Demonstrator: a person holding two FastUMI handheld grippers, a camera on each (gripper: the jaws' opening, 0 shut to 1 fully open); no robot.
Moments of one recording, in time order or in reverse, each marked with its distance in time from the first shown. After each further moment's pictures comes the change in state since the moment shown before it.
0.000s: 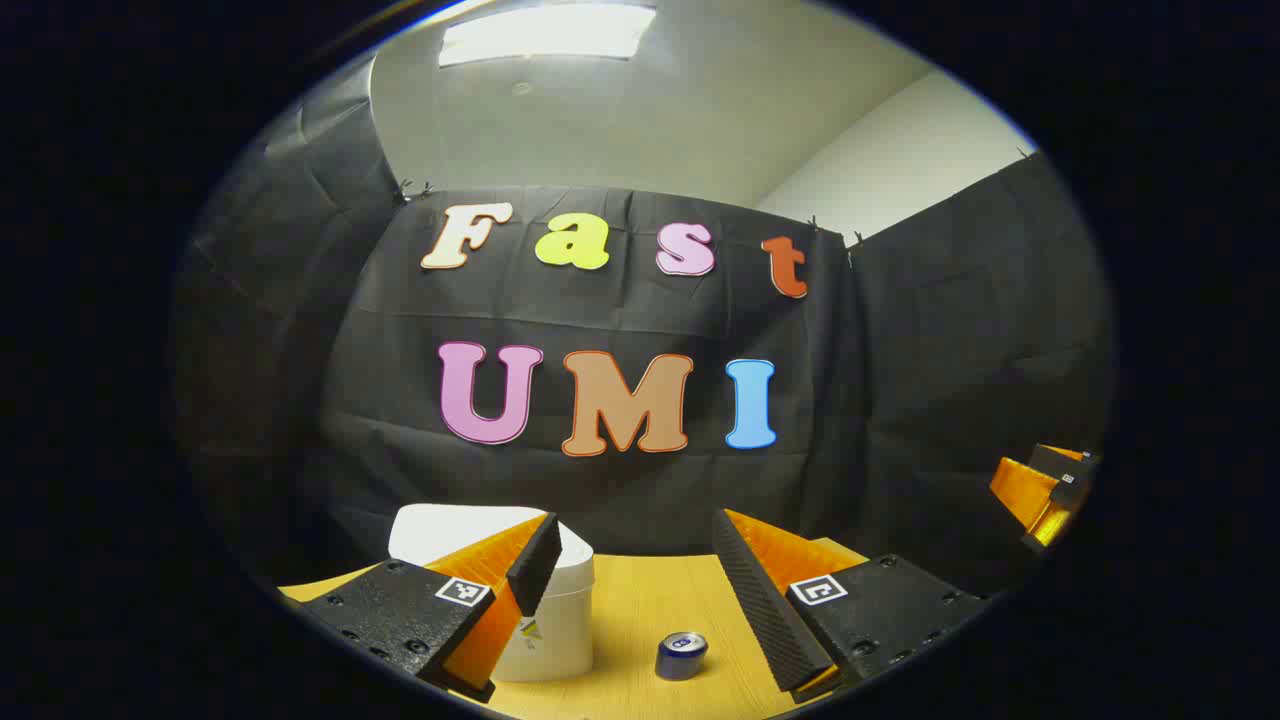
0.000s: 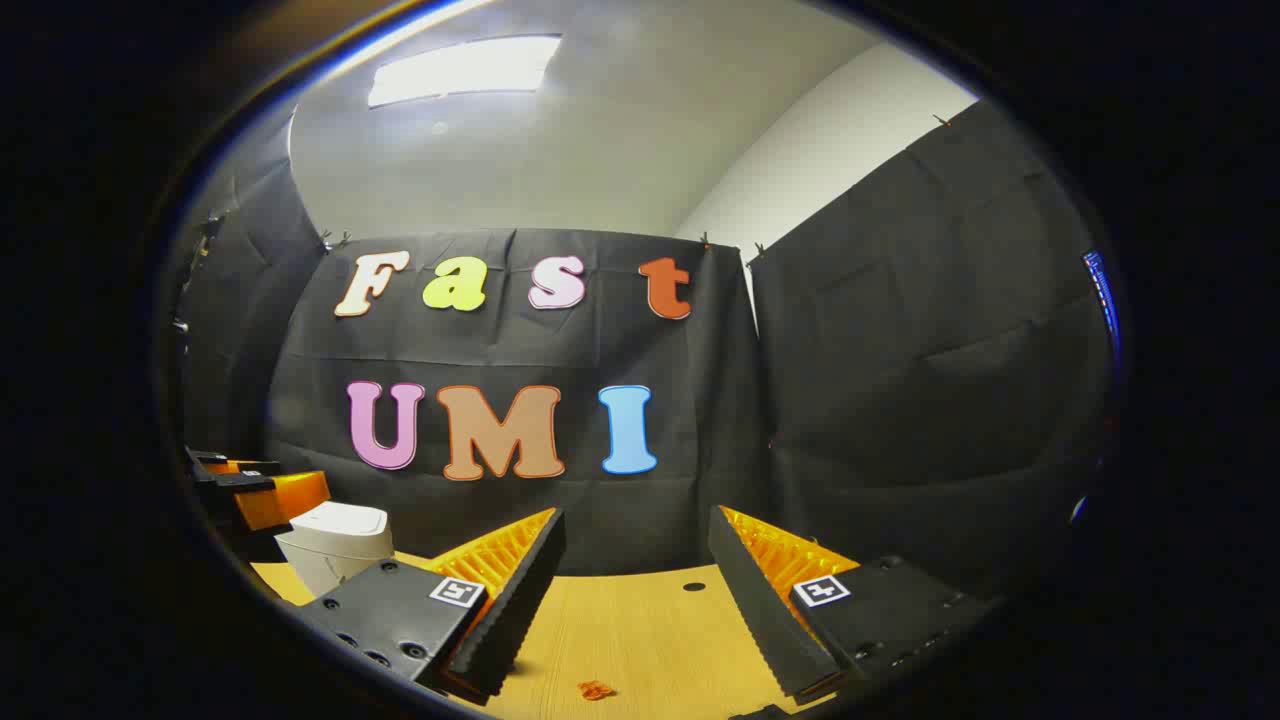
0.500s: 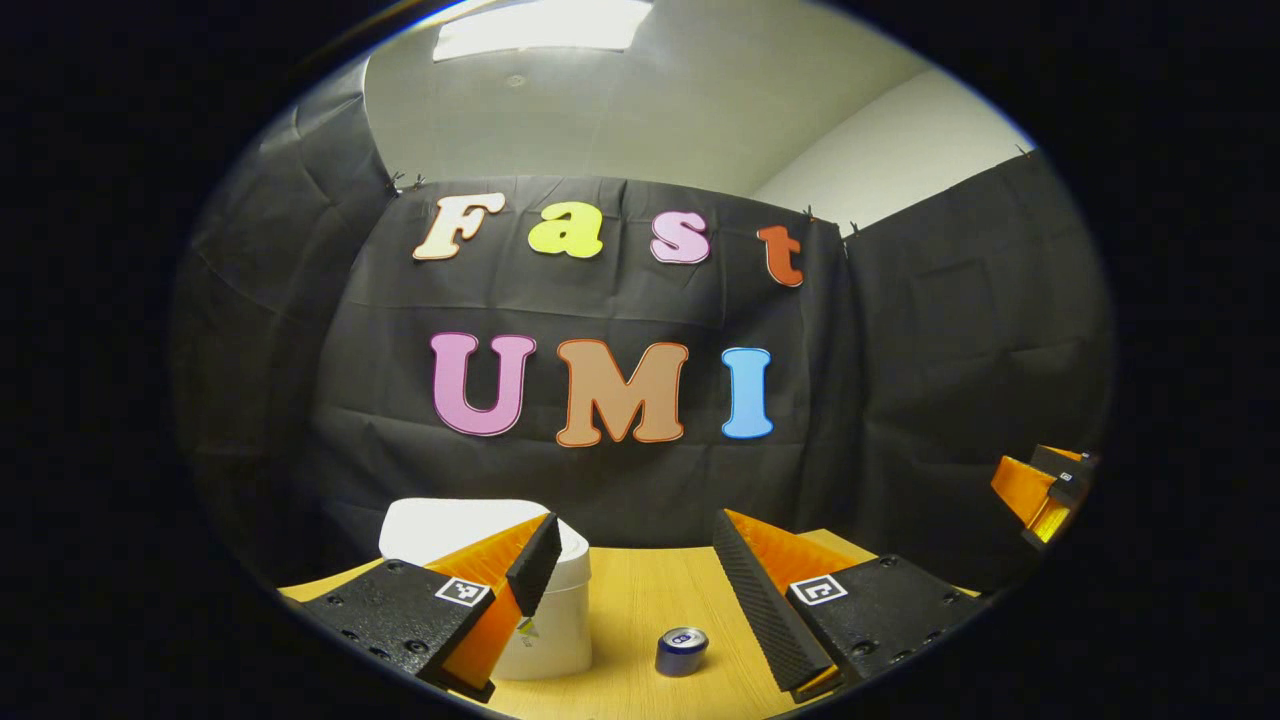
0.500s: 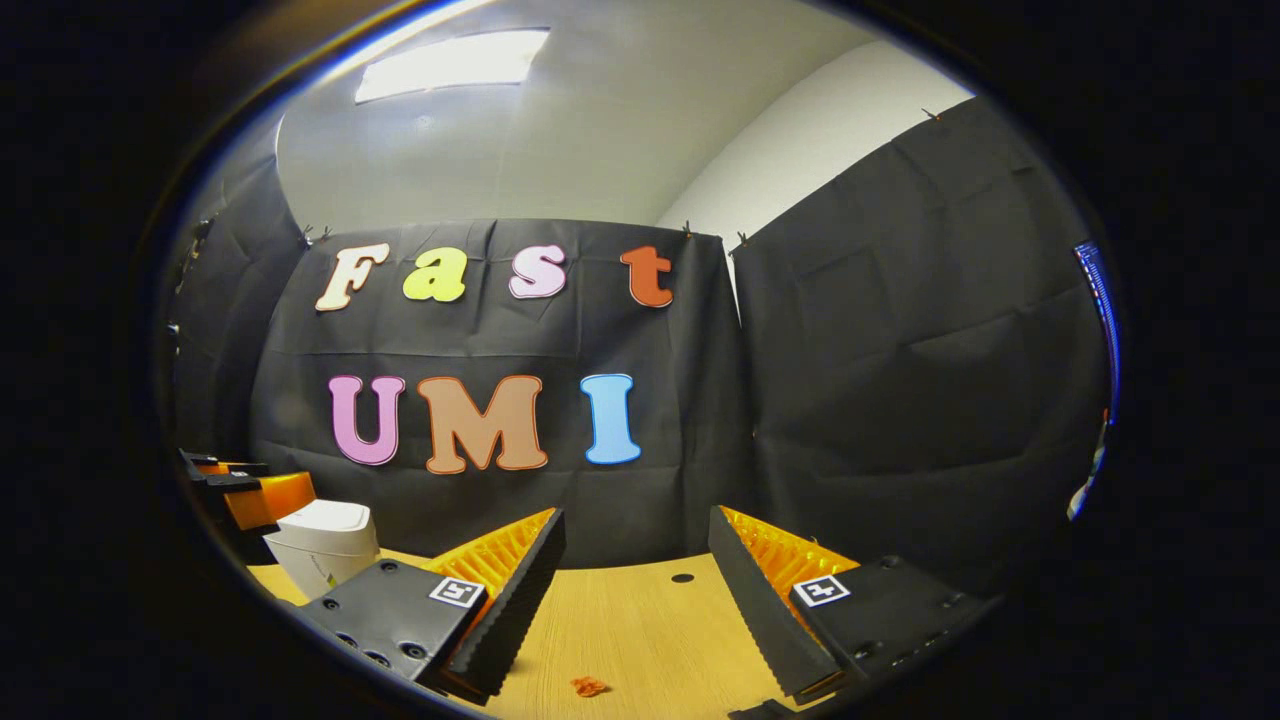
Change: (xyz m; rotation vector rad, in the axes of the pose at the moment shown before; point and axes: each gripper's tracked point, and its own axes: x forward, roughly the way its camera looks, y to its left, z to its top) left arm 0.007 0.004 -0.013 0.001 0.037 -0.005; right arm 0.006 -0.001 -0.010 0.006 0.026 -0.027
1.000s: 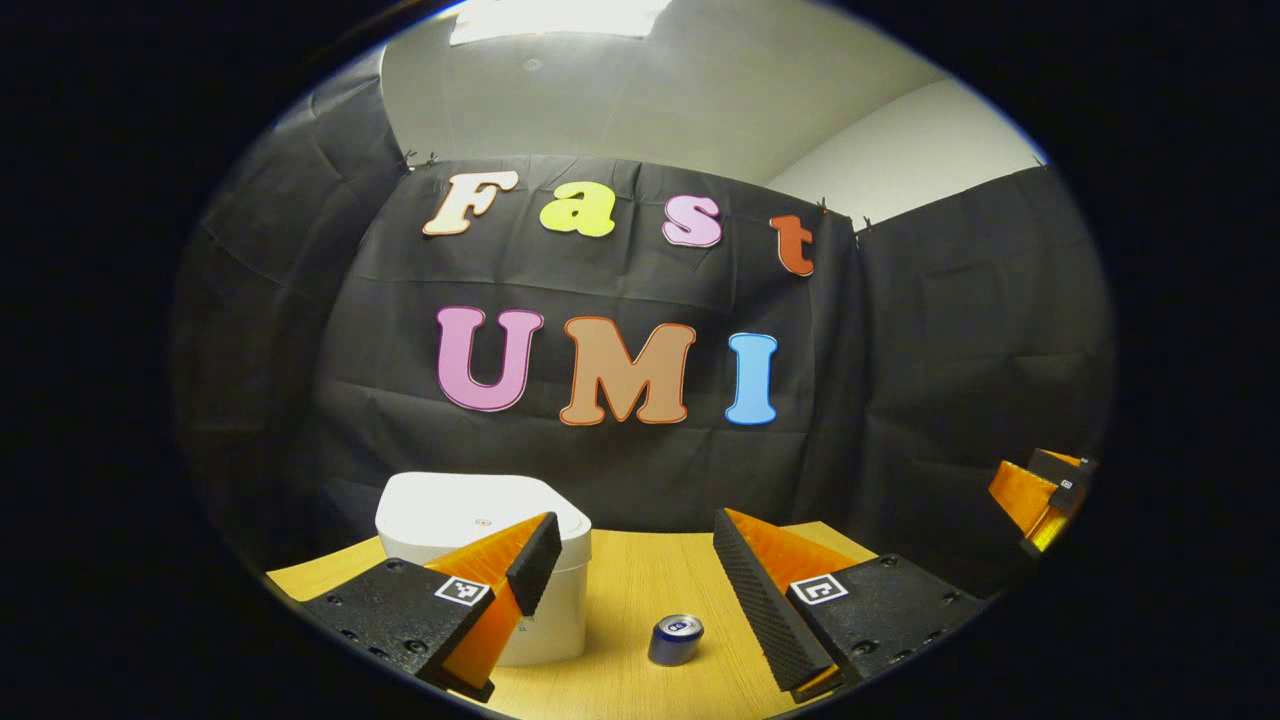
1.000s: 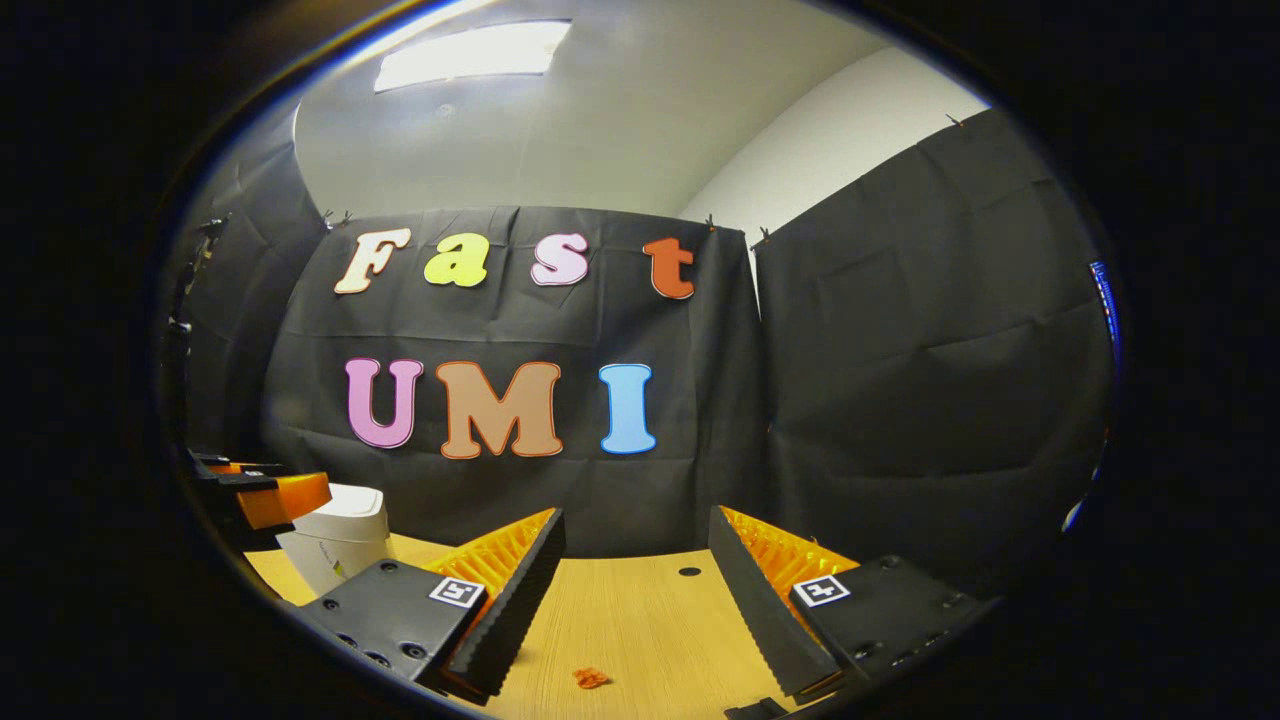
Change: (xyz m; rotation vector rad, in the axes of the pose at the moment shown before) left arm -0.007 0.008 -0.016 -0.055 0.051 0.019; right arm -0.011 0.014 -0.004 -0.048 0.036 0.046
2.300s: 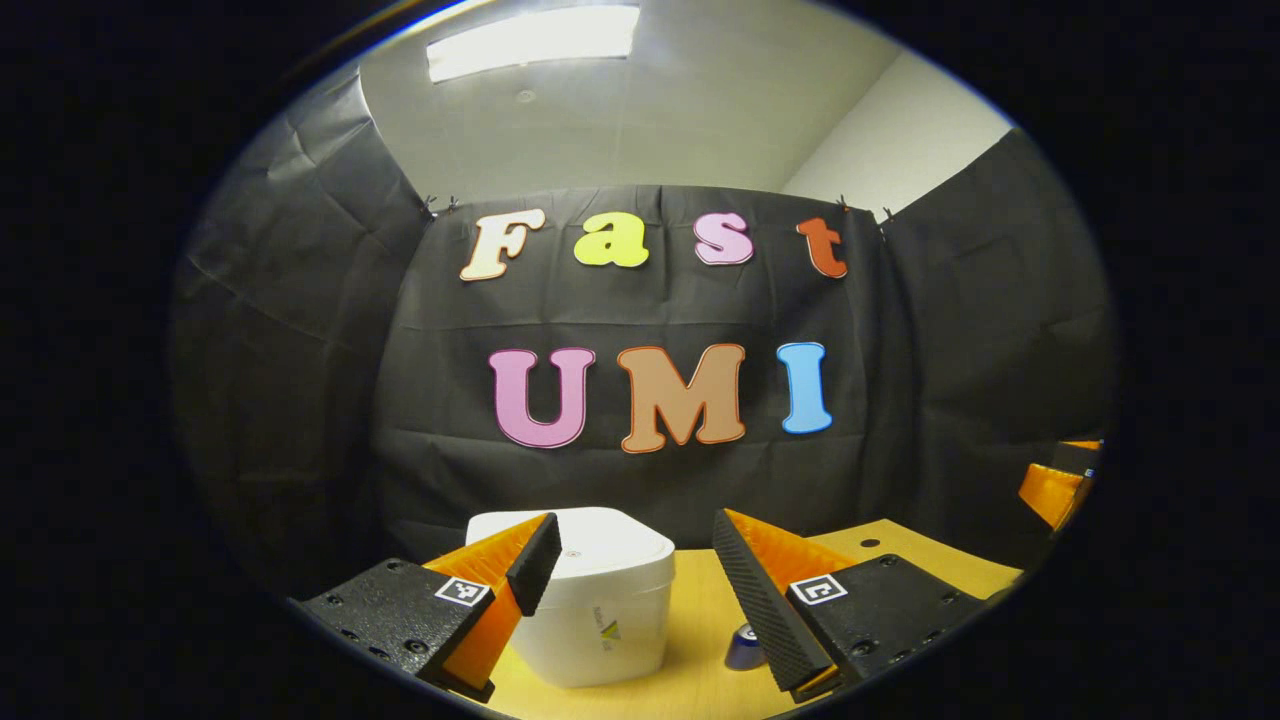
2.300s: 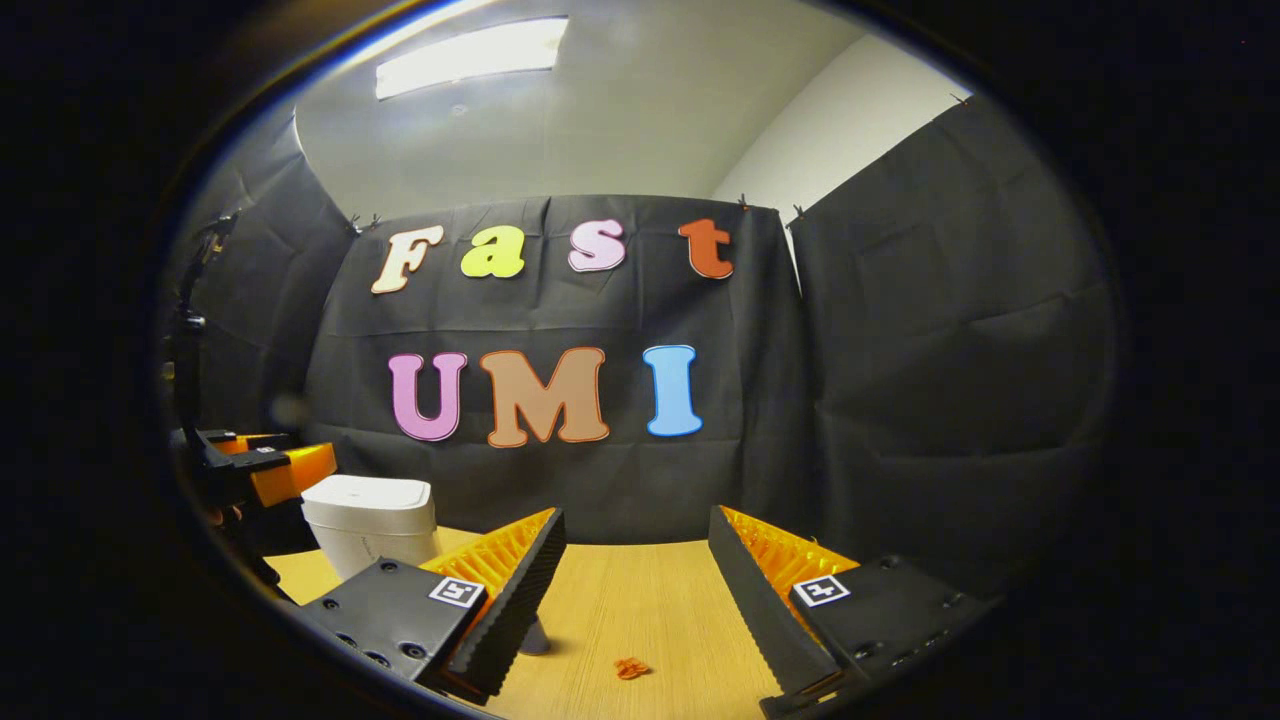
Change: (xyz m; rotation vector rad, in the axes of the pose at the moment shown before) left arm -0.005 0.055 0.025 0.135 -0.079 0.144; right arm 0.005 0.034 -0.017 0.018 0.058 0.136
